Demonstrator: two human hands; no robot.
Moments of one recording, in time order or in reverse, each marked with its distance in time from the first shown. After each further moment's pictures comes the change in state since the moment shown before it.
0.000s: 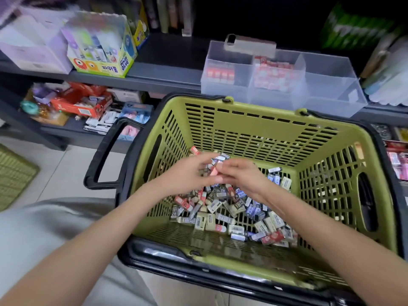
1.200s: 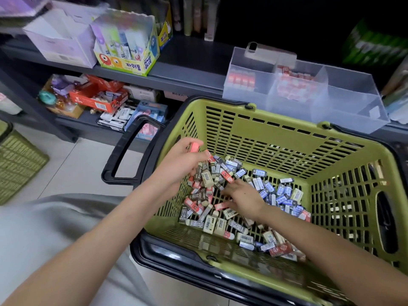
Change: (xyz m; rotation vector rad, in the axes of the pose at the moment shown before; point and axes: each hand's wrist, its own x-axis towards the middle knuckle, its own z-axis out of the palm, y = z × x) left_hand -0.024 0.005 -0.028 -0.781 0.433 -0.369; right_hand 0.030 0.069 -0.014 -1.674 -0.126 -0.276
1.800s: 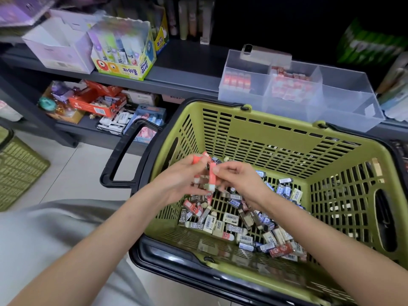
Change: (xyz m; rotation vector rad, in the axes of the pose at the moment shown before) left_hand 0.005 -0.016 0.006 -0.090 -0.255 -0.224; right_hand -0.011 -0.044 -0.086 1.433 0.179 0.180
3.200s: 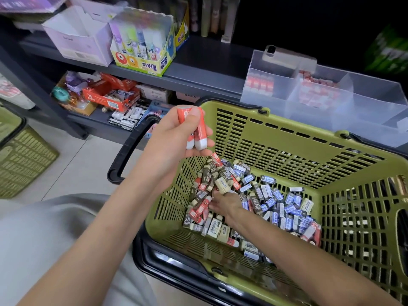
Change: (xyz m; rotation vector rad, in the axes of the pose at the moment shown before) left_hand -0.046 0.054 -0.021 -0.175 0.252 0.567; right_hand 0.054 0.090 0.054 0.197 0.378 0.614
